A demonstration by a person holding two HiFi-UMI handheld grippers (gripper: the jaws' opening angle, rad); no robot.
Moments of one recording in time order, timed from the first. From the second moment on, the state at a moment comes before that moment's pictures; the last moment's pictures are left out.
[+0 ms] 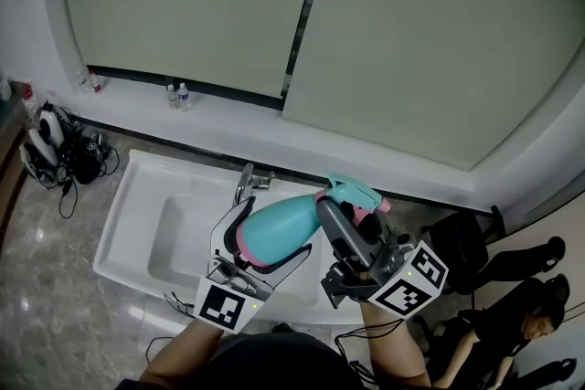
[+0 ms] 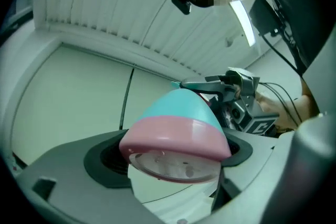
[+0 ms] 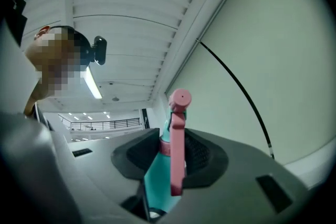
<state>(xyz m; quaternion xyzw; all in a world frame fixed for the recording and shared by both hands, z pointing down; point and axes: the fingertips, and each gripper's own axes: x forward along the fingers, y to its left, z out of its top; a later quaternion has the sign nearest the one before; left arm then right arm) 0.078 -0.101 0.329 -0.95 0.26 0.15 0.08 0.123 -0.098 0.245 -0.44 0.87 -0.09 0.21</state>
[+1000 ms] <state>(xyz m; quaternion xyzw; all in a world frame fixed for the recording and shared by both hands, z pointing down) 0.082 -0.054 0.307 -0.89 -0.17 0.27 -0.32 0.159 -0.055 0.209 -0.23 0.94 -0.12 0.24</state>
